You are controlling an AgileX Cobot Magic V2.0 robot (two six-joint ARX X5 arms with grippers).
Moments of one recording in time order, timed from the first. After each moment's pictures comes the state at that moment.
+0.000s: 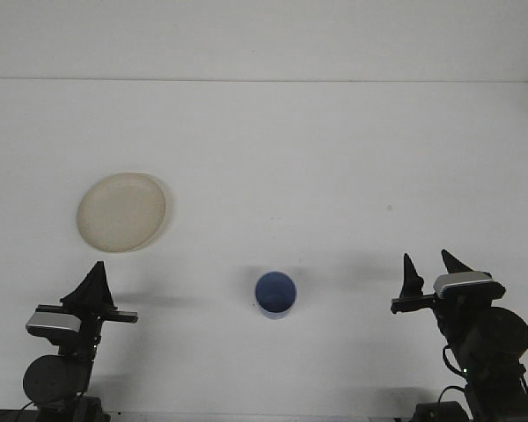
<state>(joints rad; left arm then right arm) -0.08 0.01 0.03 0.27 -0.02 -0.06 0.06 0.44 0.59 -0.38 -0.10 0.05</state>
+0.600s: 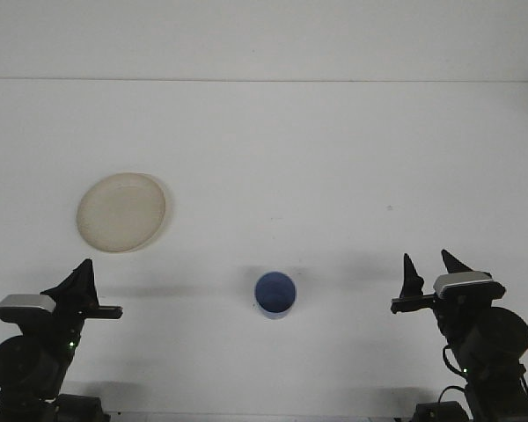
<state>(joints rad) -0.08 0.26 0.53 -0.27 -0.02 -0.17 0.06 0.44 0.59 -0.38 -0.10 0.05</state>
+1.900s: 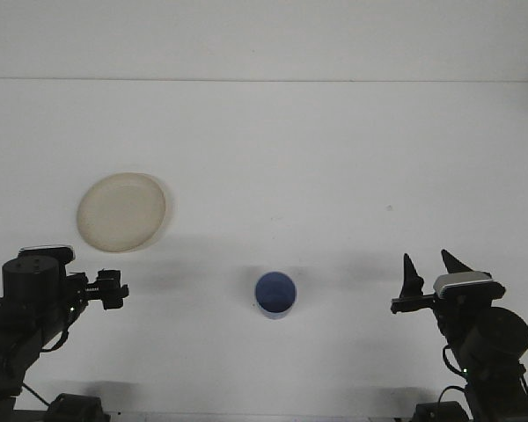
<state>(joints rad) -0.08 0.76 0.99 -0.89 0.04 -0.17 0.06 0.44 0.59 -0.38 -0.10 0.05</state>
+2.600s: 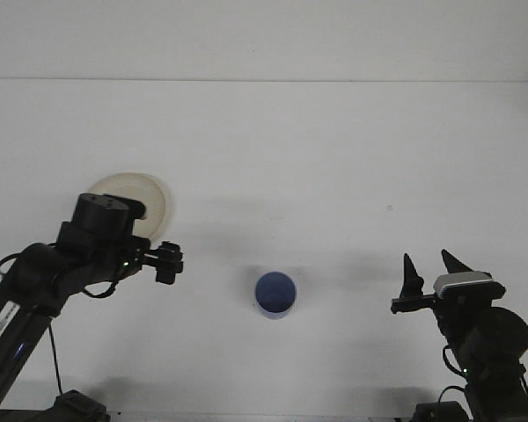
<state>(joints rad) -0.42 1.19 1.35 -0.98 0.13 -0.16 0.06 0.44 0.59 -0.38 -0.10 0.05</state>
